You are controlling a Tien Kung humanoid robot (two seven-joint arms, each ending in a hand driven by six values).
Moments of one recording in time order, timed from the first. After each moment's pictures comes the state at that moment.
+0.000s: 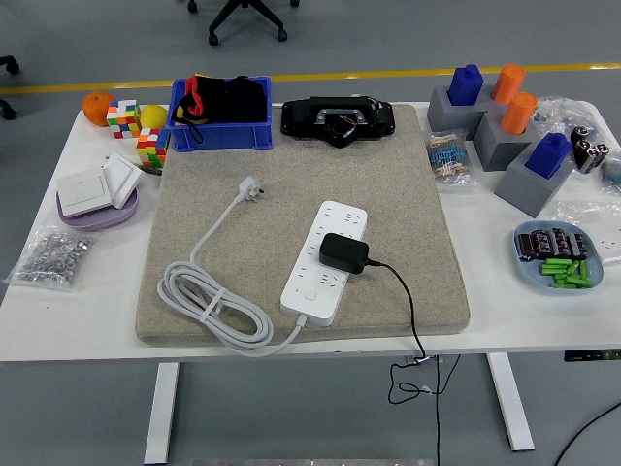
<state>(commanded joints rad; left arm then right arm) -0.13 0.08 -1.27 -0.18 1.21 -0.05 0.29 -0.06 -0.17 1.79 1.48 -1.74 -0.27 0.03</state>
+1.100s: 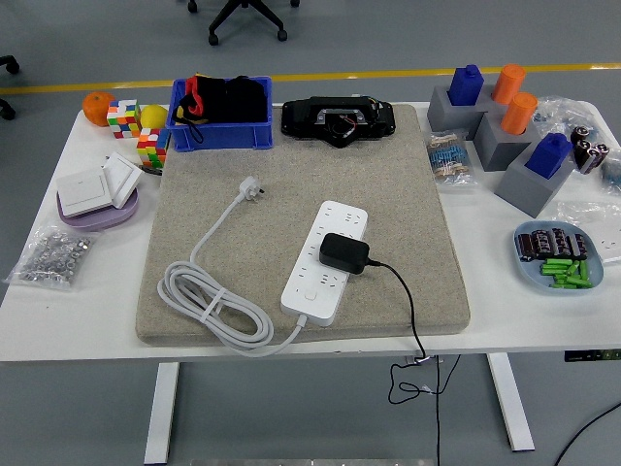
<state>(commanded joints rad) -0.13 0.08 -1.28 -0.18 1.22 -0.05 0.29 -0.07 -0.16 1.82 1.50 -1.74 -0.28 0.02</state>
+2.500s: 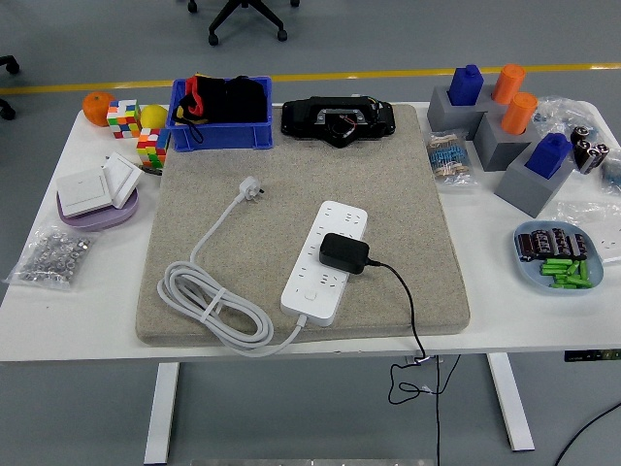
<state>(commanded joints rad) -0.15 0.07 -1.29 -0.18 1.23 -0.05 0.29 -0.06 -0.14 1.81 1.50 -1.71 -0.28 0.02</state>
